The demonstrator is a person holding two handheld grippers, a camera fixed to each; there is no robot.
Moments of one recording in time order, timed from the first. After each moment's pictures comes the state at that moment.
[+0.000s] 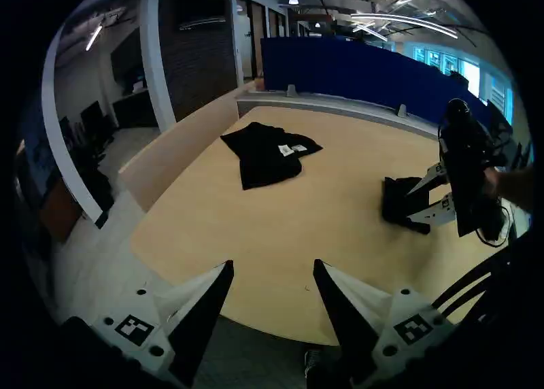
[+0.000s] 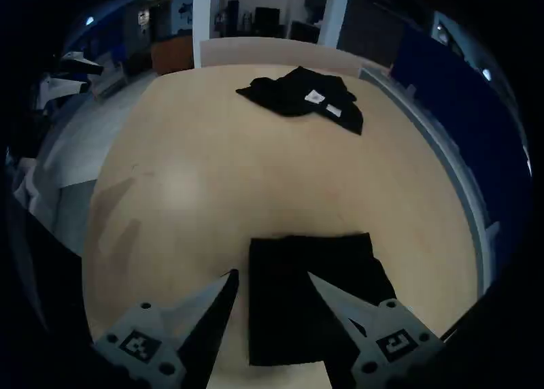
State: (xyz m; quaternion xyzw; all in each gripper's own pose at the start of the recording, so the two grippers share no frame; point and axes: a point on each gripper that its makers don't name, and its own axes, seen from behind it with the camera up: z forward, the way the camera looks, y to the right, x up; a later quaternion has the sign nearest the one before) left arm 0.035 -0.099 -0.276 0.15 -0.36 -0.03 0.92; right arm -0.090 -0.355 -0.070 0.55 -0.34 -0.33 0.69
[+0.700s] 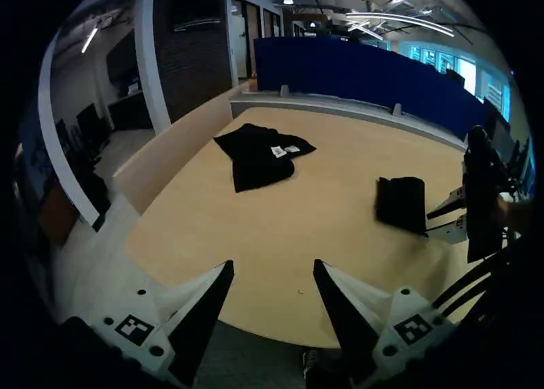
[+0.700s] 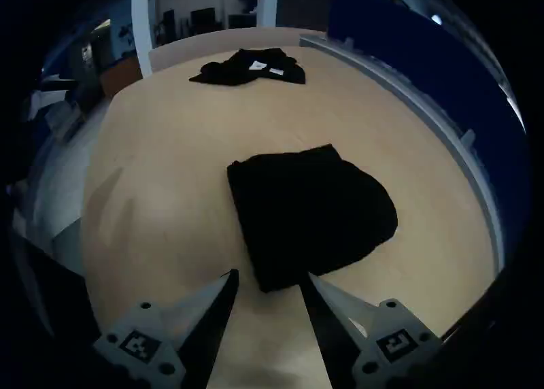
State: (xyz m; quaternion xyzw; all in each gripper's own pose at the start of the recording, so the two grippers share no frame) left arm 0.034 -0.089 -0.267 0.14 -0.36 -0.03 0.92; right arm -0.106 -0.267 -0.095 0.44 -0.41 -0.26 0.76
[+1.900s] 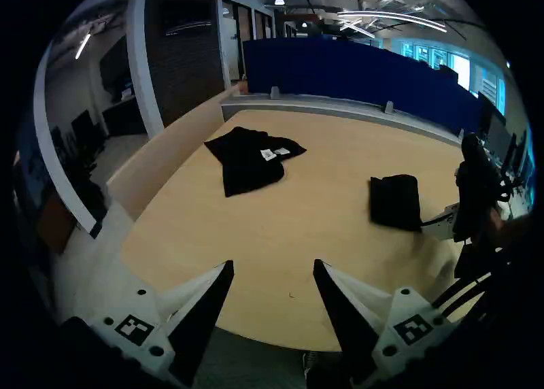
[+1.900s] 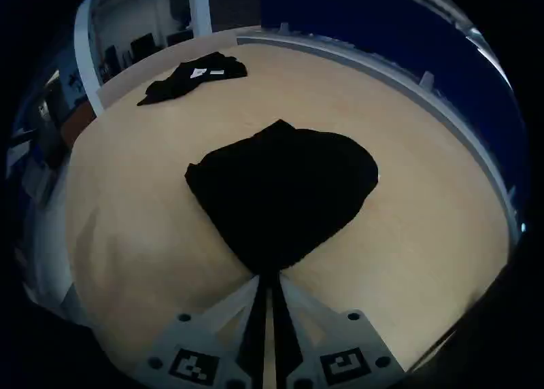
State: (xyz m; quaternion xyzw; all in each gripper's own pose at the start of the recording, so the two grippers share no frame) left arm 0.037 -0.075 -0.257 0.12 -0.35 -0.02 0.93; right arm -0.124 -0.260 -0.091 0.34 -0.44 -0.16 0.81
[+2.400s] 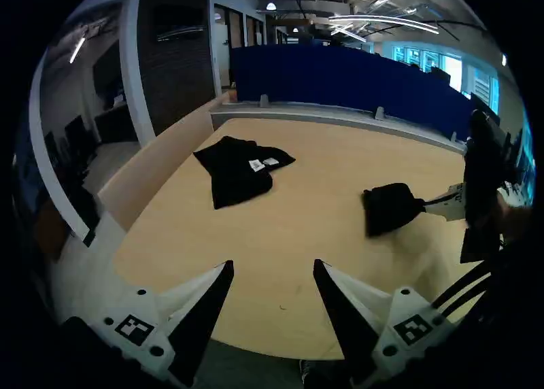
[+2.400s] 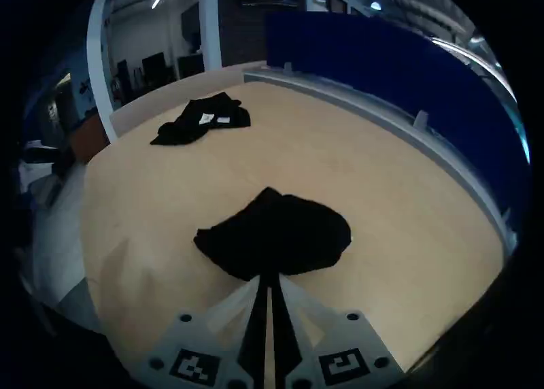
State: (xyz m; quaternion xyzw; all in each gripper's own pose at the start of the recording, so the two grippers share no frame) left arm 0.049 -0.064 -0.237 0.10 -0.34 -0.02 0.94; right arm -0.046 -0.268 -0.060 0.37 -0.37 -0.15 0.84
